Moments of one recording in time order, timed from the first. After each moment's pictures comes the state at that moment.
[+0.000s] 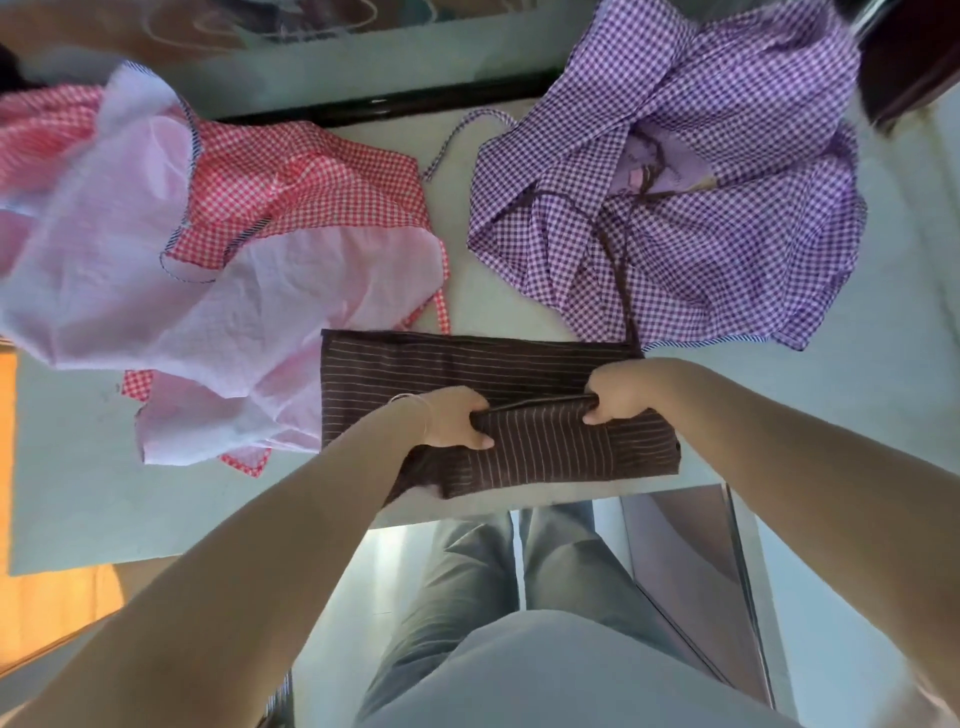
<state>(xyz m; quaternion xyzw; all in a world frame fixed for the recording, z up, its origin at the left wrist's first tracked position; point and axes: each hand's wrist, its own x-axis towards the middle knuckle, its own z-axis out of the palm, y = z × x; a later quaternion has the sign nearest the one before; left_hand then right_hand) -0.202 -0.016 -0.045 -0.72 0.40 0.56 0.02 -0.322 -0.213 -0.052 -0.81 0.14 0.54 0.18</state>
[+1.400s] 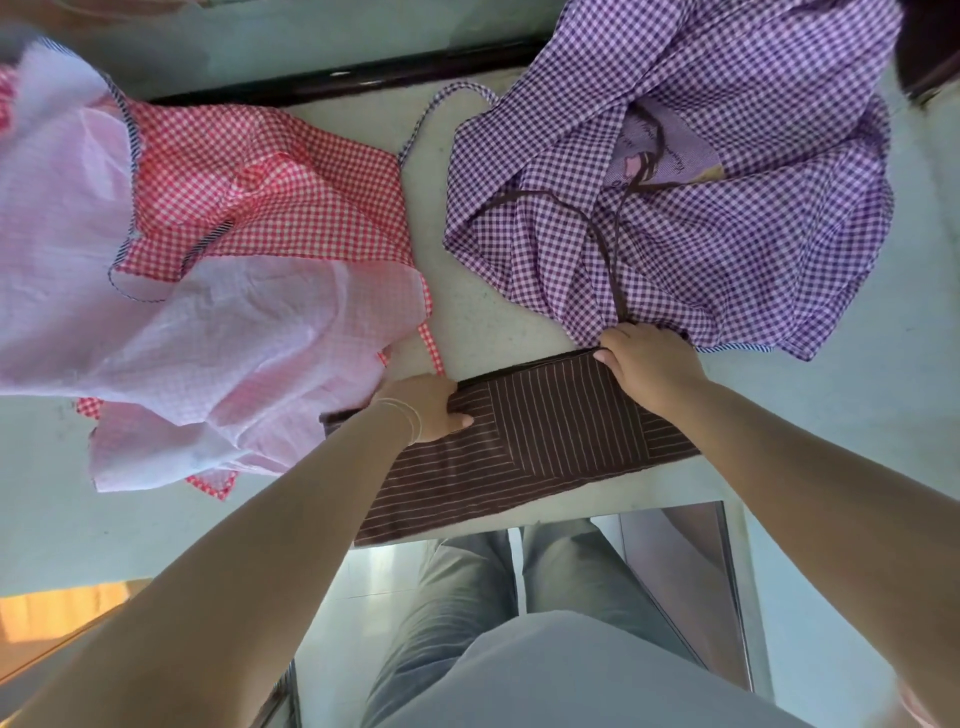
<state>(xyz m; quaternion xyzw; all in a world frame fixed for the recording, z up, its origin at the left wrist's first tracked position) -0.179 -0.041 -0.093 -0.79 0.38 0.47 0.12 -0.354 -0.276 -0.122 -0.98 0.13 0.16 0.05</state>
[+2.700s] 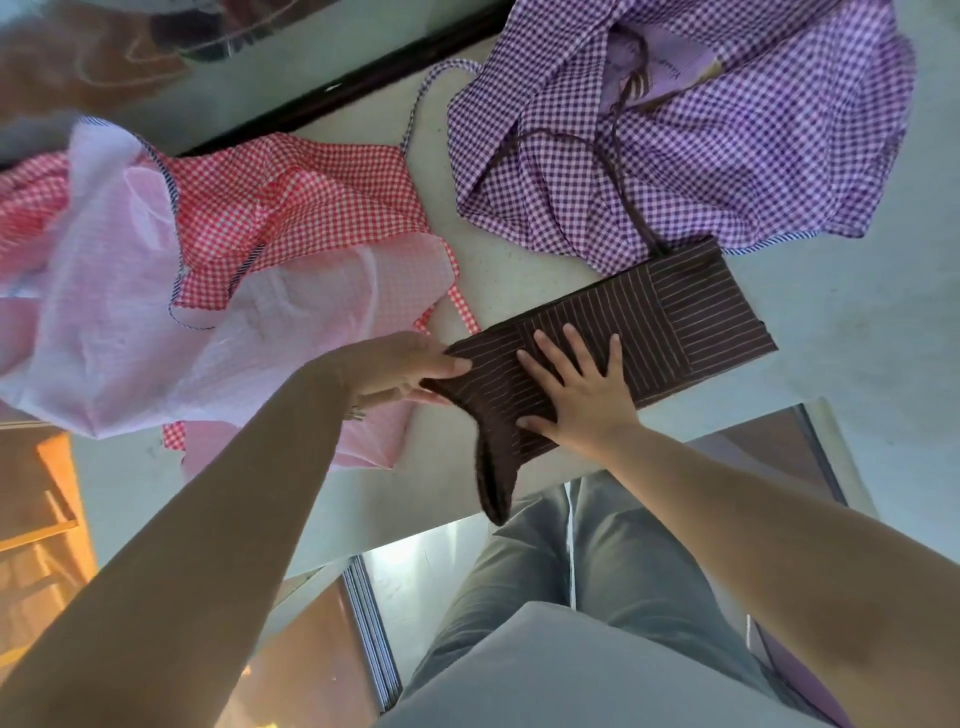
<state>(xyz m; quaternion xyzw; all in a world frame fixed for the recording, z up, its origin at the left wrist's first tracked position) -0.124 0.014 -0.024 -0.59 0.16 0.75 -0.26 -0.352 -0.094 -0.137 -0.94 0.21 0.24 0.13</state>
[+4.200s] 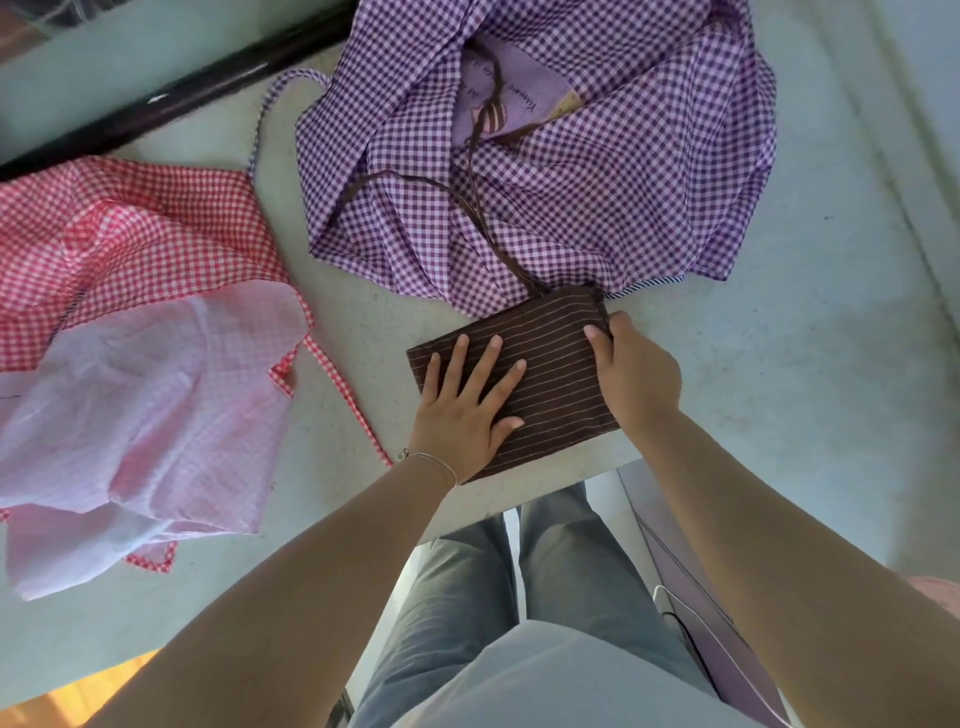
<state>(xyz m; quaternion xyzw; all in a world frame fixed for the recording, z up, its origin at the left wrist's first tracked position) -0.291 -0.090 -0.152 -0.77 0.61 0.18 0.08 -0.434 -0.262 -0.123 -0.82 0.53 0.08 0.22</state>
